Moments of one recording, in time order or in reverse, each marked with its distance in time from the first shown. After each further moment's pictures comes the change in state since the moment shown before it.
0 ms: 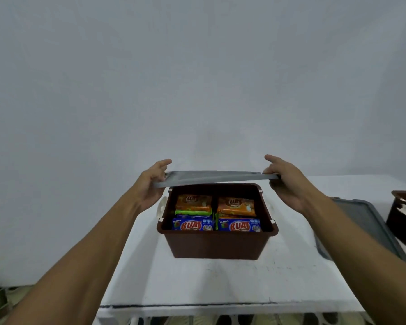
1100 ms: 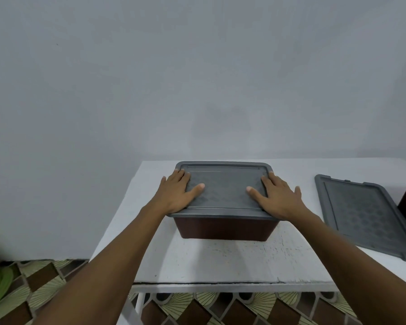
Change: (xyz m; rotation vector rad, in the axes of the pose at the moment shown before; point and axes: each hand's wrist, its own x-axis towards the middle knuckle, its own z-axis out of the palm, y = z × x) left_hand 0.005 -0.078 0.001 1.550 -0.029 0.059; right_hand 0.009 0.102 0.010 -1.441 -0.005 -0.087
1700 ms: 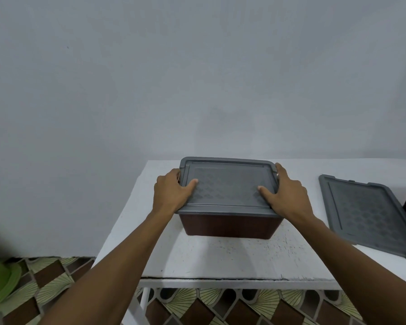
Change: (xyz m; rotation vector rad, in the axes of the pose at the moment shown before) left_hand -0.026 0.008 -0.005 -0.270 0.503 -0.211; right_hand -0.023 -0.010 -0.013 0.283 0.292 0.018
